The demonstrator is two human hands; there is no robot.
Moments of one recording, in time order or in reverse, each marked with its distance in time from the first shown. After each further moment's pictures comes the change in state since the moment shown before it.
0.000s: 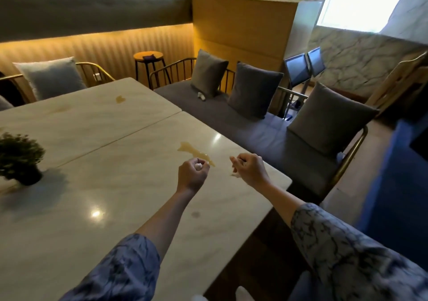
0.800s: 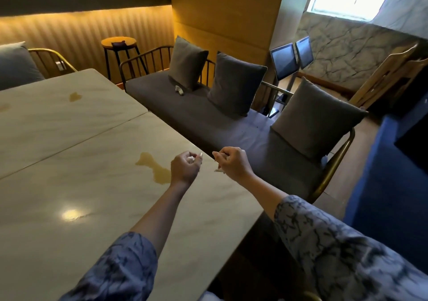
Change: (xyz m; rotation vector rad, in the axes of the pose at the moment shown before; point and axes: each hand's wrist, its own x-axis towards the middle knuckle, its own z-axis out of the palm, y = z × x) left_hand 0.126 0.036 0.156 -0.025 0.026 -0.063; right_hand 0.145 0.093 -0.044 0.024 -0.064 -0.030
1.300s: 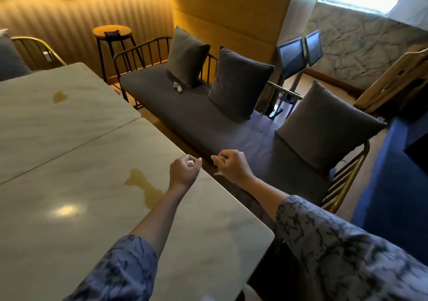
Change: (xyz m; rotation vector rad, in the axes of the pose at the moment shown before) left_hand 0.111 -0.007 0.038 0.076 -0.048 -0.018; right_hand 0.119 0.045 0.015 -0.067 -0.091 0.020
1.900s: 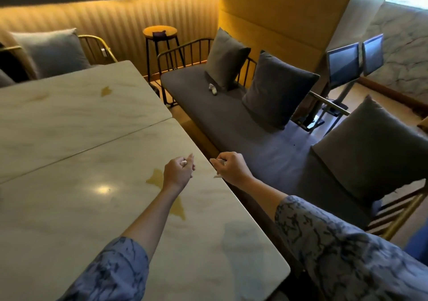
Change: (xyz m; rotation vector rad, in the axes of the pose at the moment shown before) left_hand 0.035 -0.010 -0.040 0.072 0.193 -0.182; right_hand 0.058 -0.021 0.029 0.007 -0.231 -0.094
